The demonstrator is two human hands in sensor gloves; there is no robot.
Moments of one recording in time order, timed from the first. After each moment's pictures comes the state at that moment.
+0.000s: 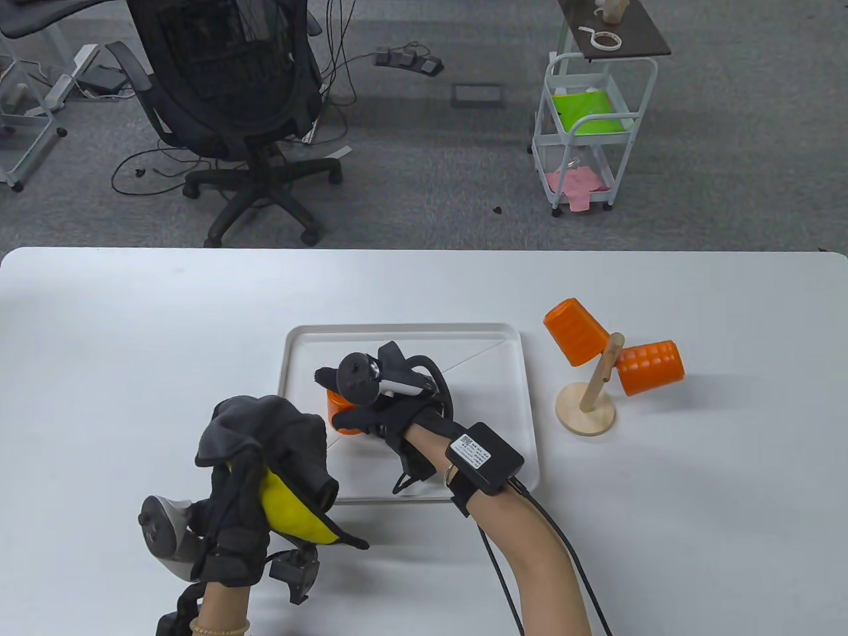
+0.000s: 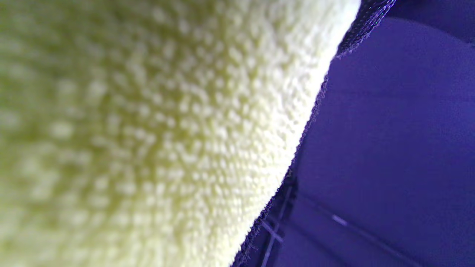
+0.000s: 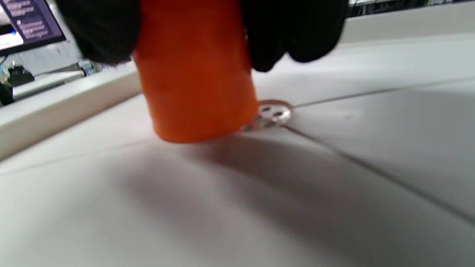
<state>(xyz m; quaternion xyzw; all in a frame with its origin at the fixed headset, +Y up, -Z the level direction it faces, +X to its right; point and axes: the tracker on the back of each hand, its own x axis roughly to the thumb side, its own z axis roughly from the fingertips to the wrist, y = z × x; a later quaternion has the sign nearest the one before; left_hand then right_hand) -0.258 -0.704 -0.231 0.14 -0.19 0.76 0.61 -0.070 -0.711 -0.403 0.31 0.14 0.94 0.09</state>
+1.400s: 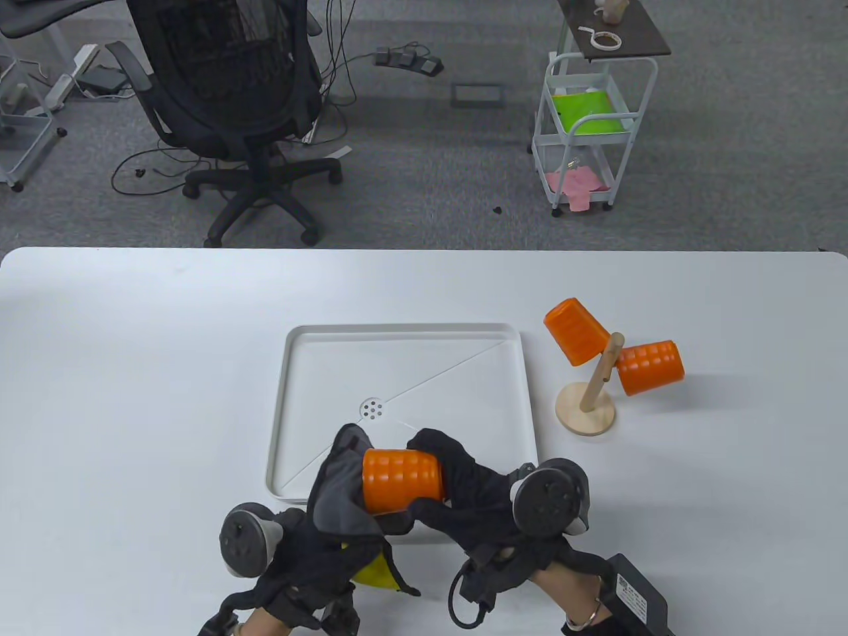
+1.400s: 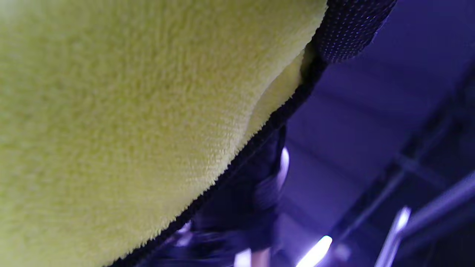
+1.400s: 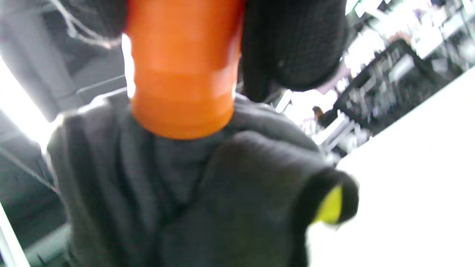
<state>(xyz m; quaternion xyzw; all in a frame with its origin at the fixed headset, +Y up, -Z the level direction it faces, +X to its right) -0.171 -0.695 -0.200 0.09 -0.45 0.49 0.74 0.071 -0.663 -0.246 0.39 0.01 0.75 0.53</state>
